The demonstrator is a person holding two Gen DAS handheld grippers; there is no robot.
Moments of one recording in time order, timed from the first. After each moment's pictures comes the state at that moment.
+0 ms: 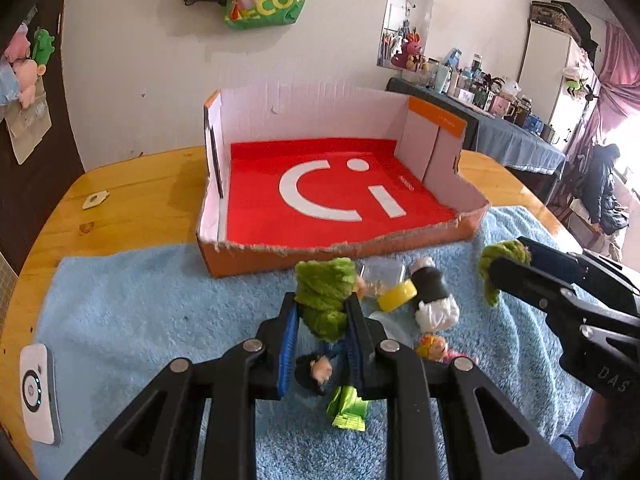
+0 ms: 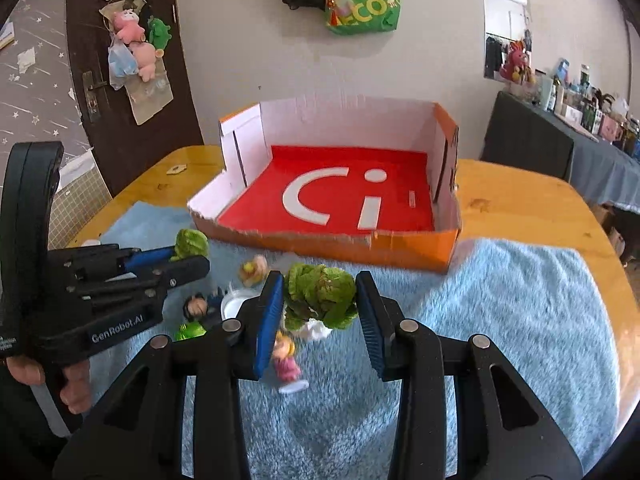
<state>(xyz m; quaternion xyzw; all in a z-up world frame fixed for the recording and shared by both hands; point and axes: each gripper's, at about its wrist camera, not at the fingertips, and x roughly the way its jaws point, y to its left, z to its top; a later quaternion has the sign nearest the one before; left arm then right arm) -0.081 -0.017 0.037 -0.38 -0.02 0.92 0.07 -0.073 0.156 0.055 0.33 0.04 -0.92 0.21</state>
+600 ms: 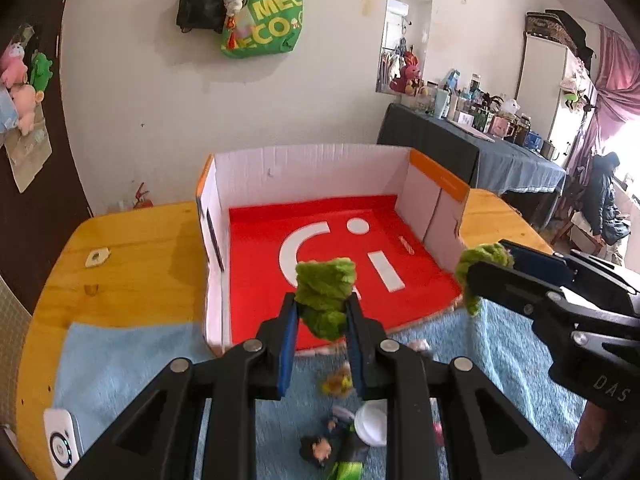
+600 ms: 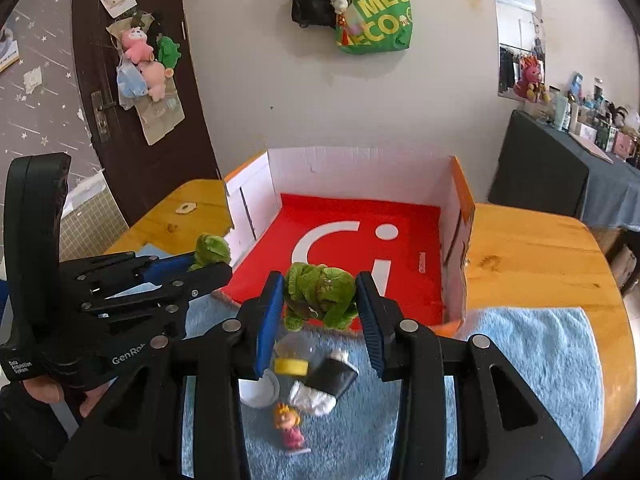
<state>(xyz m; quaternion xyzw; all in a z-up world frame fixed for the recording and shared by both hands) -0.123 -0.011 0.085 -0.34 -0.01 0.94 0.07 -0.115 0.148 0.098 0.31 0.02 -0.92 0.24</state>
